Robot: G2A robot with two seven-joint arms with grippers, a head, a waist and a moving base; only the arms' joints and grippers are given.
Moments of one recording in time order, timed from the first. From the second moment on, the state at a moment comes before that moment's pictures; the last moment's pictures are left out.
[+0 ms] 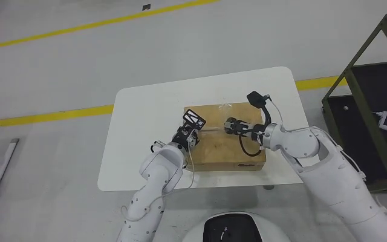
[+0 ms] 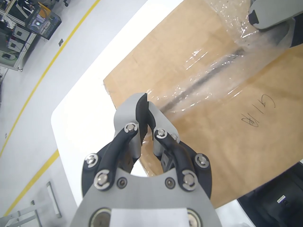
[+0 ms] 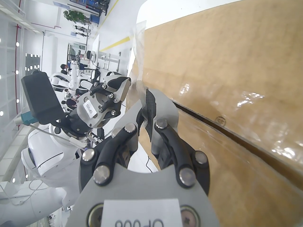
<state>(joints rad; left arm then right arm) 1.06 -1.36 -1.15 -1.75 1.64 -0.30 -0.74 -0.95 -1.18 1.13 -1.62 -0.14 0.19 0.71</state>
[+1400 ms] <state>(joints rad) 1.04 -1.36 -1.10 -1.75 1.64 -0.36 -0.75 -1.08 -1.12 1.59 -1.64 0.20 0.39 0.83</state>
